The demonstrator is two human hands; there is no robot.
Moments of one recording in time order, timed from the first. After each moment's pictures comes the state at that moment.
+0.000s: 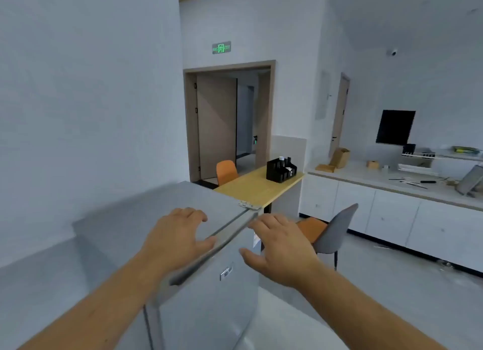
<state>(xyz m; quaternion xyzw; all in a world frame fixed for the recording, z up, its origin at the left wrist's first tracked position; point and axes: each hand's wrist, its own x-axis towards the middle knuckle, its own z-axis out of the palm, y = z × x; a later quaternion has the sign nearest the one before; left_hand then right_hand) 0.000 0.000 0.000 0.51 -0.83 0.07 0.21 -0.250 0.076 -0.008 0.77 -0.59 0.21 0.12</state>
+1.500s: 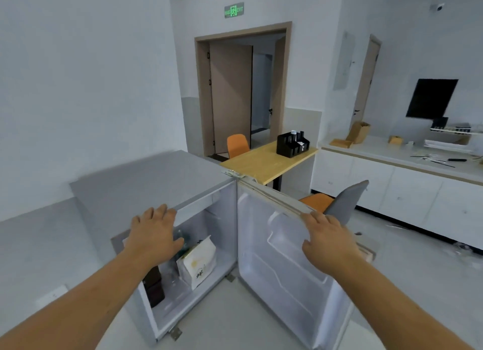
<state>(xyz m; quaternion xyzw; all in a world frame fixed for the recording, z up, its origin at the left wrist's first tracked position) -0.040 0.027 -0.084 0.65 -0.75 0.10 0.05 -0.426 0.103 -0.080 0.67 -0.74 0.06 0.04</state>
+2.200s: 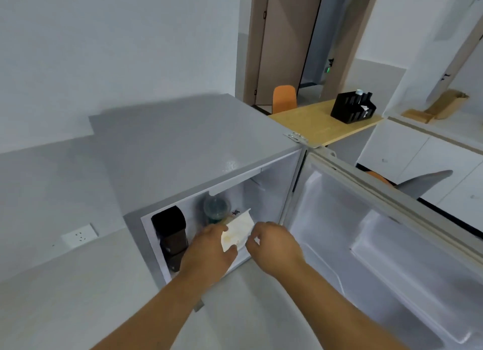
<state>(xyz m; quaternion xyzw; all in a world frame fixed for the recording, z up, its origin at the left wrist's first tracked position) -0.055 -0.034 -0.253 0.70 -0.65 -0.21 0.22 -0.226 -0.048 -0.213 0.74 -0.64 0.11 -0.18</state>
